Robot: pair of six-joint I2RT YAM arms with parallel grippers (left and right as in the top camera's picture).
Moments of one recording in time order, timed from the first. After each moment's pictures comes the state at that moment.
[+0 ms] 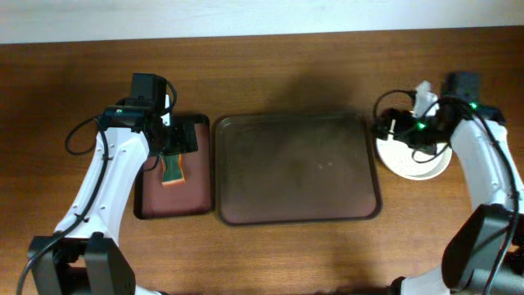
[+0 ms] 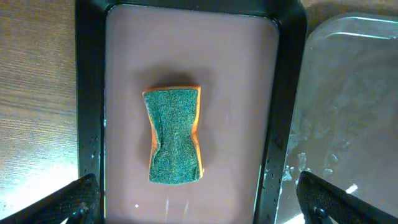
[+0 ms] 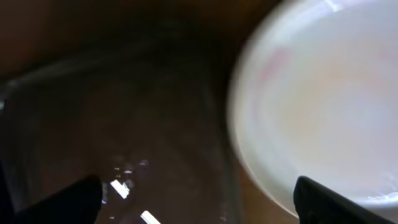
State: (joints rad) left arm -0.08 1.66 1.34 -0.96 -0.06 -0.21; right arm -0.25 1.69 1.29 -0.88 -0.38 0.04
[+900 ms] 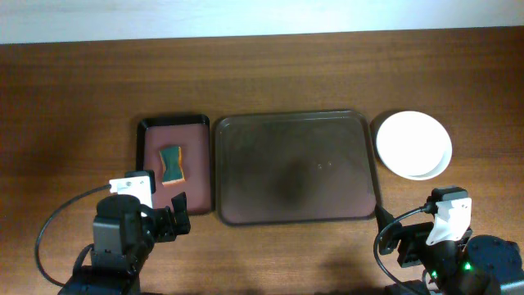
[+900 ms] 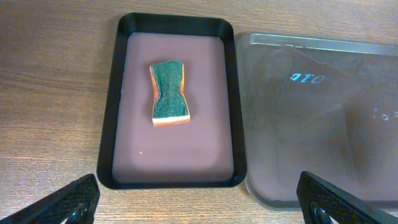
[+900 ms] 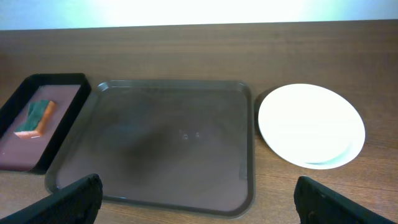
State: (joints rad) left arm -0.15 0.63 0.77 -0.90 -0.06 -0.21; right arm 0.15 0.39 0.92 -1.04 -0.06 0.11
